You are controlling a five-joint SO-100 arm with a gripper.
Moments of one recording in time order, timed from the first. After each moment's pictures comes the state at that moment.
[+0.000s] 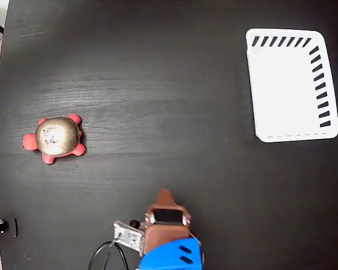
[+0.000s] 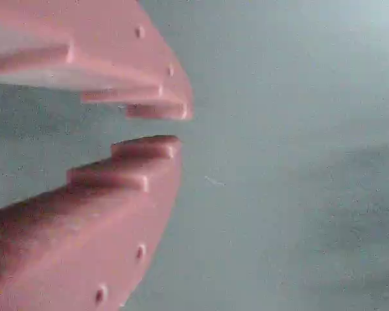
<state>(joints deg) -5.4 182.6 165.2 70.6 10.0</state>
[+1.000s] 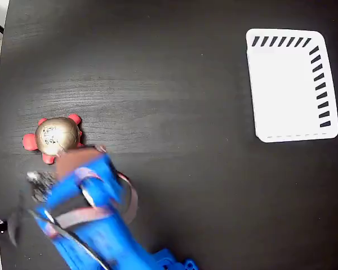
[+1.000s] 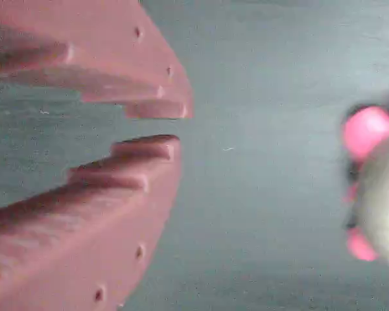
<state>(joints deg) -28.7 100.5 96.2 80.2 21.6</state>
